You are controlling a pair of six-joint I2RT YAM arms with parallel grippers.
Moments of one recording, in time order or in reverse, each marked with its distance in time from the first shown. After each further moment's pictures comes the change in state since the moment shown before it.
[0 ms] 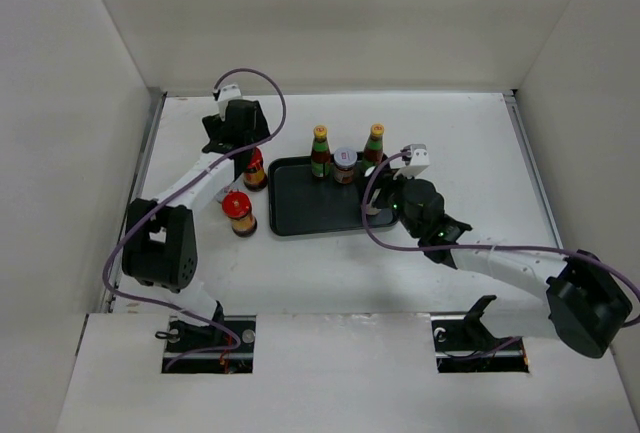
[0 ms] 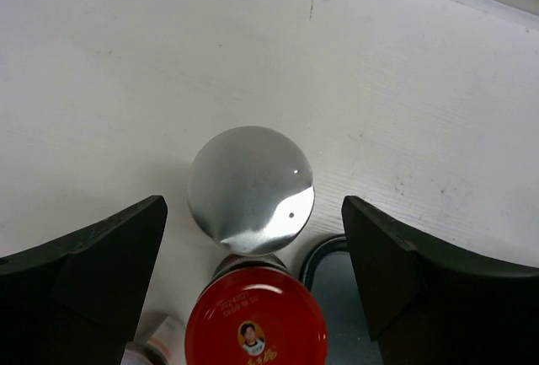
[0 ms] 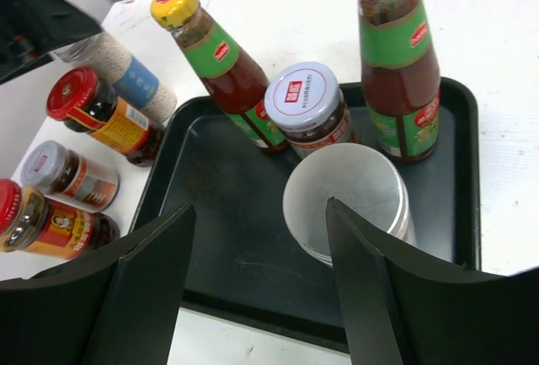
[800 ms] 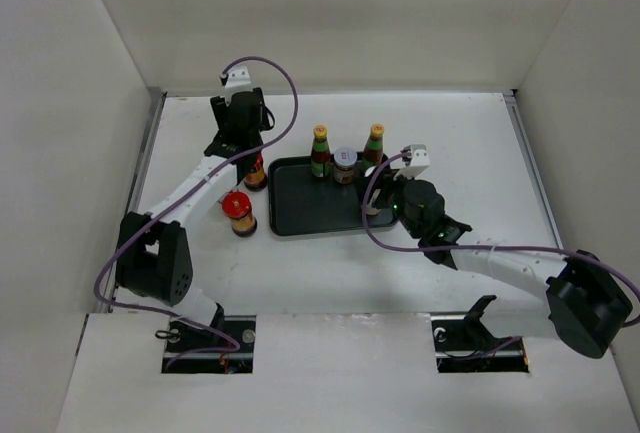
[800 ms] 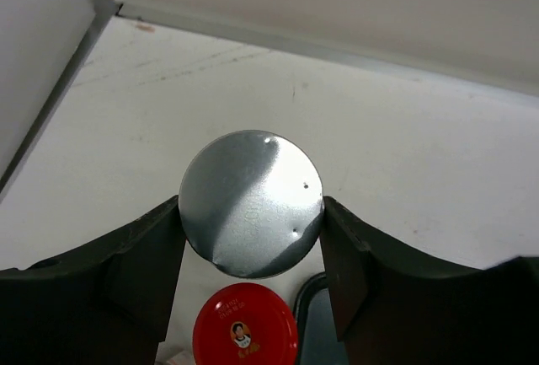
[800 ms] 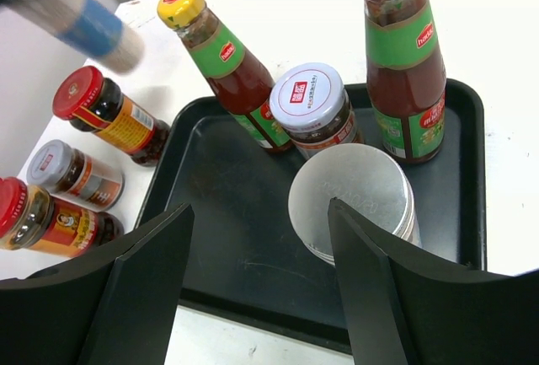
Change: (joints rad) left arm -0.071 -0.050 0.033 0.110 -0.116 0.167; right arm 0.003 0.001 -0.005 0.016 -0.008 0.000
